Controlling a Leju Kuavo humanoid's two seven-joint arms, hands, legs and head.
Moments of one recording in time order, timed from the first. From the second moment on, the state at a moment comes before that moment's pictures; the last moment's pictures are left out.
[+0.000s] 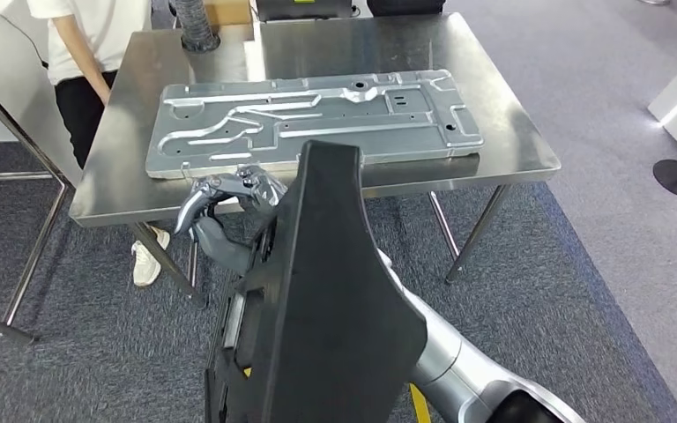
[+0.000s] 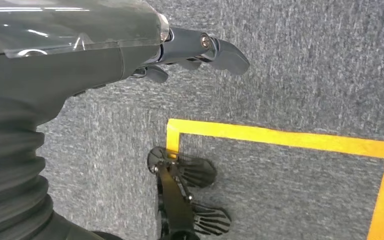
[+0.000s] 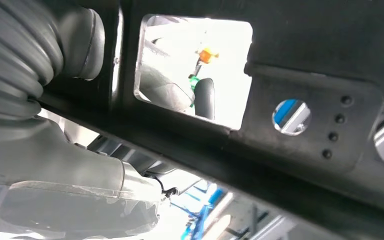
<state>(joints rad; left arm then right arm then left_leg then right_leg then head) -0.09 0.01 1.24 -0.22 -0.85 -0.10 -0.40 -0.71 0.17 0.75 -1.41 -0.10 0.23 -0.45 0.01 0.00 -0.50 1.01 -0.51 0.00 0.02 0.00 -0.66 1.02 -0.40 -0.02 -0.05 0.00</state>
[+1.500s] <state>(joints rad) -0.09 0.02 1.24 -0.22 -0.88 -0.11 -0.41 -0.65 0.12 0.74 -1.47 -0.12 0.21 -0.49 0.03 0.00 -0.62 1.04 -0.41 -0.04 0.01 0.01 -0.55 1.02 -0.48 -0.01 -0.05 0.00</state>
